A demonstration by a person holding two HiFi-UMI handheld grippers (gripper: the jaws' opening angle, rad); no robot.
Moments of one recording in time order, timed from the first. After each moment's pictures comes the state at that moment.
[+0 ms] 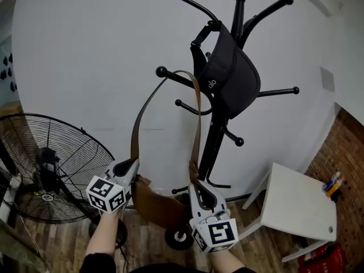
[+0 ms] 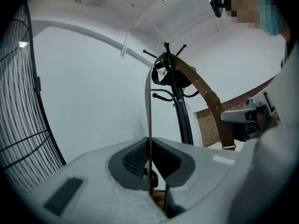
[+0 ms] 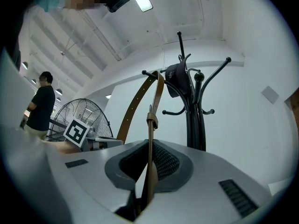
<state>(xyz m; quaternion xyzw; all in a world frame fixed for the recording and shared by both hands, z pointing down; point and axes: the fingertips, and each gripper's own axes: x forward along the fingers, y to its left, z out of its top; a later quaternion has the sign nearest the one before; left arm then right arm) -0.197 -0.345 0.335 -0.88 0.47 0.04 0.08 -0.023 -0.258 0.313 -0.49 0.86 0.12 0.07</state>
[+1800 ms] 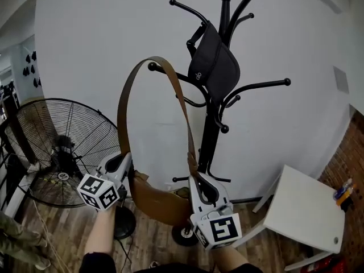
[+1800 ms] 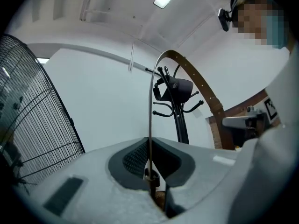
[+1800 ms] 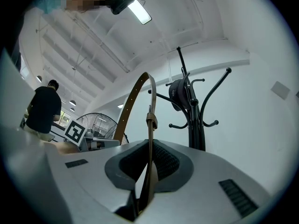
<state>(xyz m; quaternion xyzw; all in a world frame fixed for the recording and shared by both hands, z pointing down) -0.201 -0.257 0.299 -0.82 0.55 0.08 0.09 0.006 -0.205 0.282 -0.41 0.90 0.13 0.11</state>
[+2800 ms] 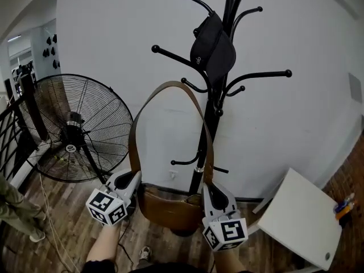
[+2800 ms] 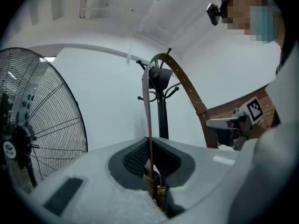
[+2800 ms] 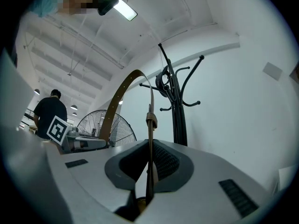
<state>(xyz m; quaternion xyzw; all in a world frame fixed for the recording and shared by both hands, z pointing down) -0.120 -0.170 0.382 -0.81 0.59 0.04 0.05 0.089 -0.189 0.356 -0.39 0.92 0.05 0.08</state>
